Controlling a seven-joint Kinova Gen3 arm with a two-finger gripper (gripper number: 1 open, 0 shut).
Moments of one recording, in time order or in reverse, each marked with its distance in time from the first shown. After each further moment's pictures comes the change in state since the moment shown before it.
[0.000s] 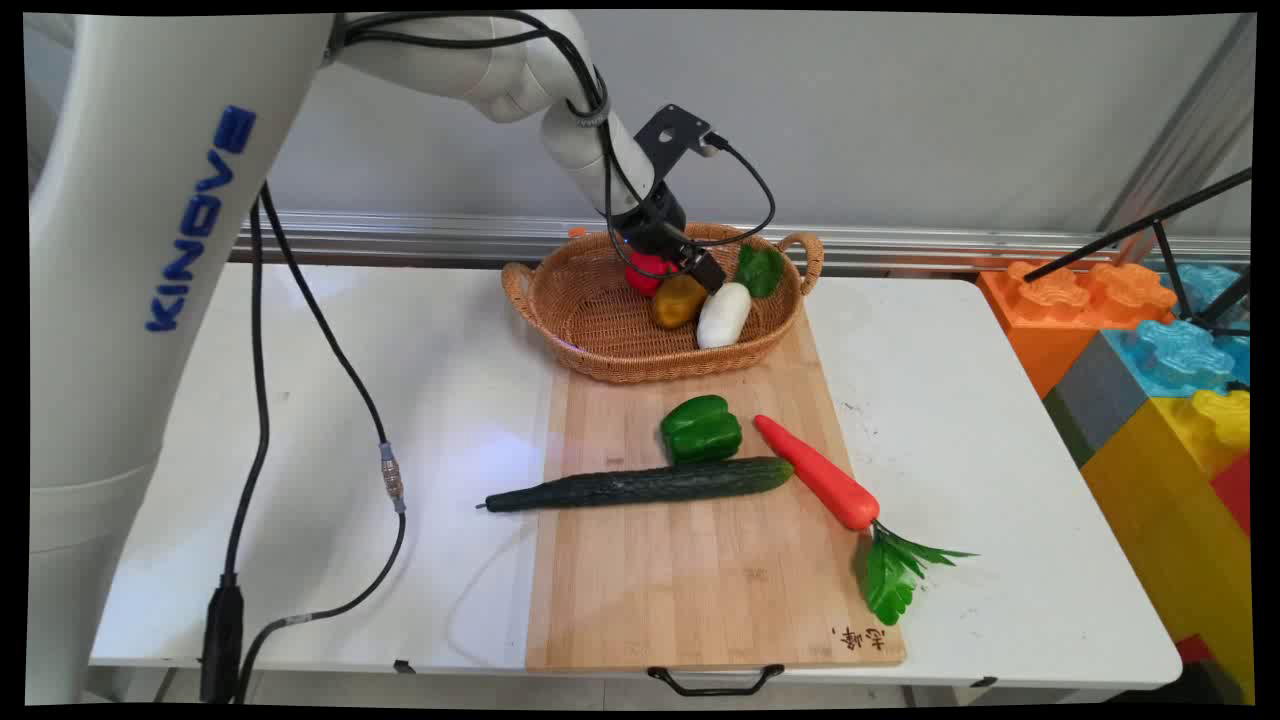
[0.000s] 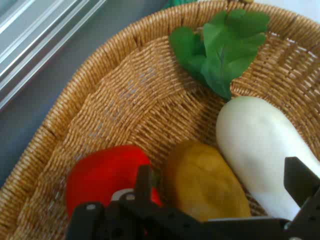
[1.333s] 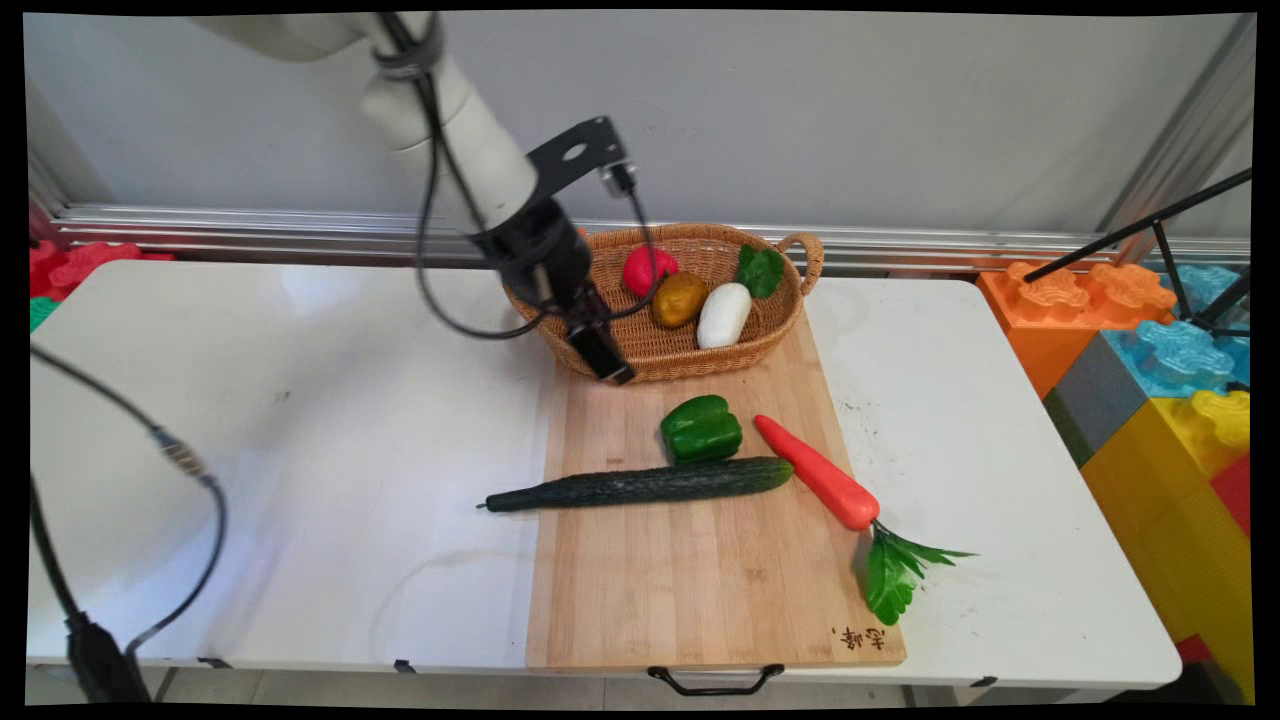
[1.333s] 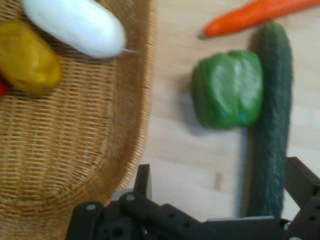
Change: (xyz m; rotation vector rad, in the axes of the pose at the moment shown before) arm -0.093 0.066 -0.164 -0.208 -0.126 0.347
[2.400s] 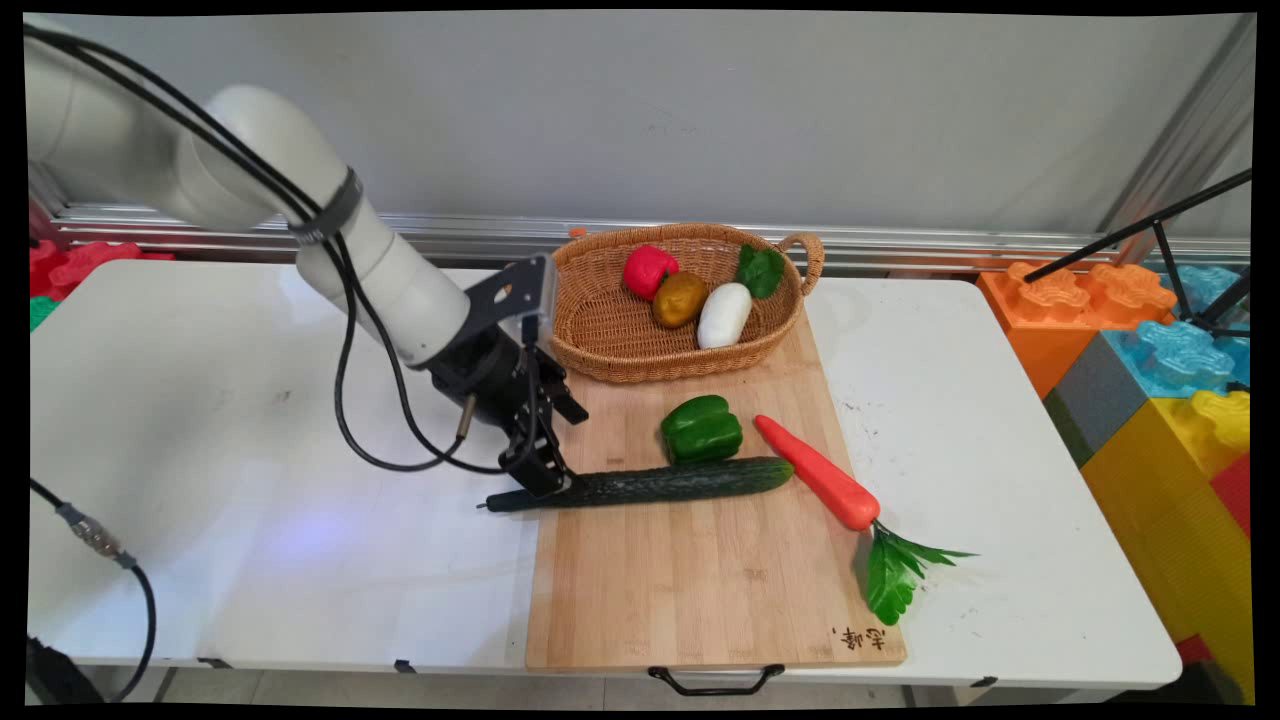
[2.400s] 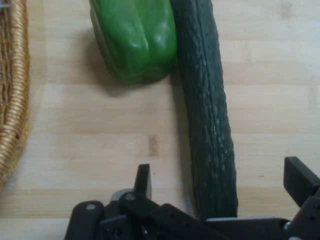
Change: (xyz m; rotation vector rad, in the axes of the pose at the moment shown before) arm -0.102 0.027 0.056 -0.125 0.093 0.183
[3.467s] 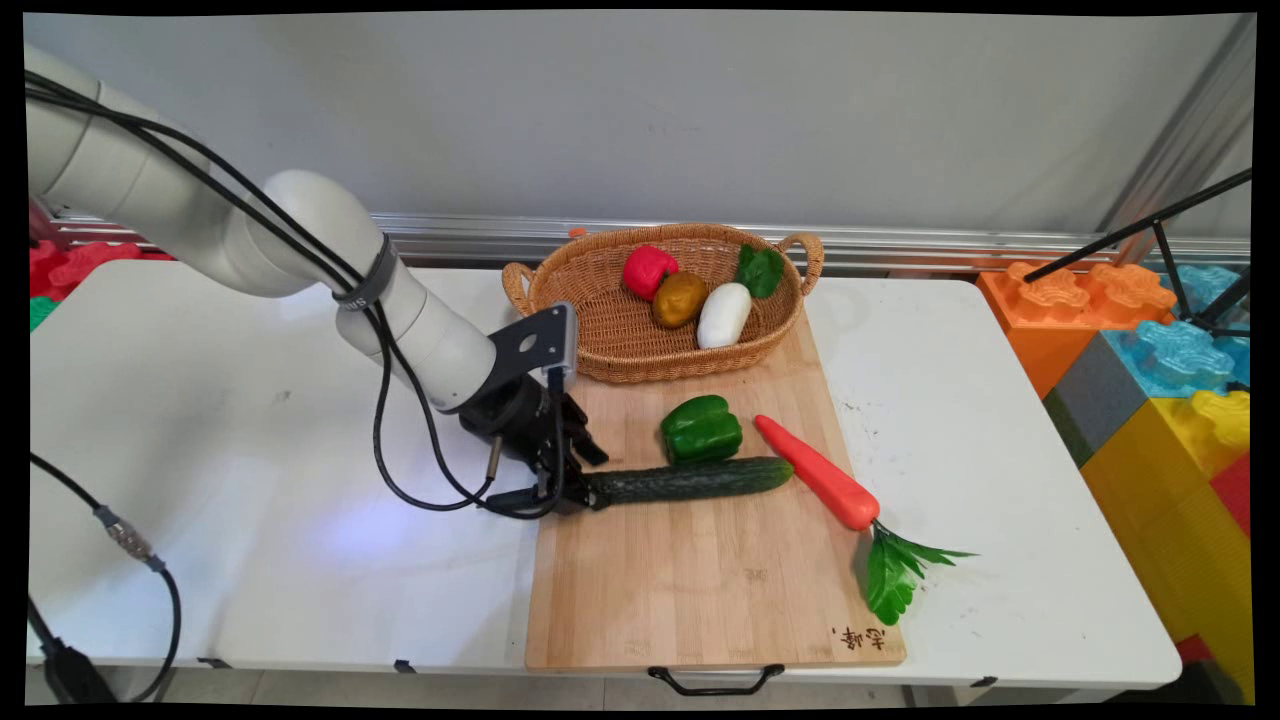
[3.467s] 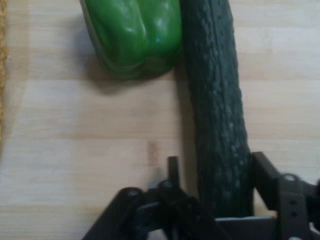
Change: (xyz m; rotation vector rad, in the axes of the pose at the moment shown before) arm -0.012 0.007 0.047 0.032 0.004 0.010
